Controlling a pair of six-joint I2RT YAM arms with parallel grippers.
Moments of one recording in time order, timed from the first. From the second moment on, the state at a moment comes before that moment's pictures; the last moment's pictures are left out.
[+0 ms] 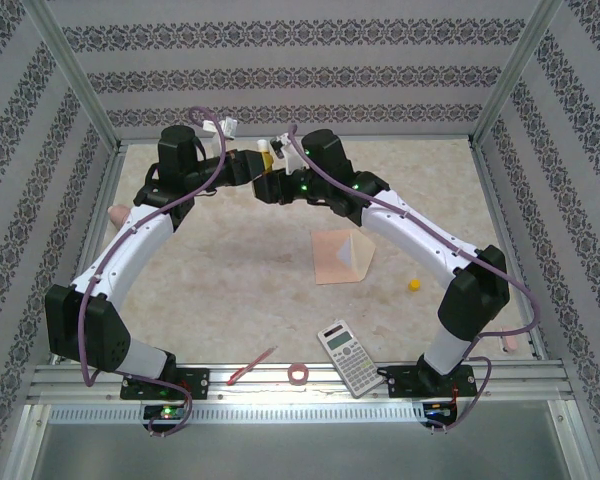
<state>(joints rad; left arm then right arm) -0.23 1.45 1.28 -0.07 0.79 -0.61 0.67 1.70 1.57 -0.33 -0.46 0.39</state>
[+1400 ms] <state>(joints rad) -0.23 1.47 1.31 0.24 0.97 -0.76 0.61 1.46 1.48 -0.38 -0.63 0.35</state>
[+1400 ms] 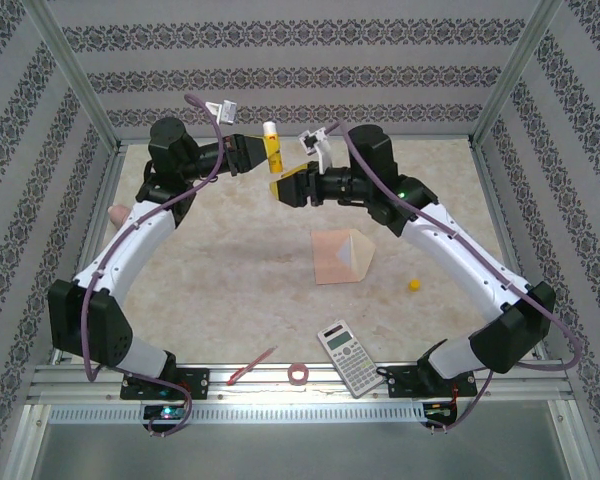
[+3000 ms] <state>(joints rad) -0.24 1.43 1.29 0.17 0.94 -0.70 0.62 1.54 1.53 -0.33 -0.58 0.34</state>
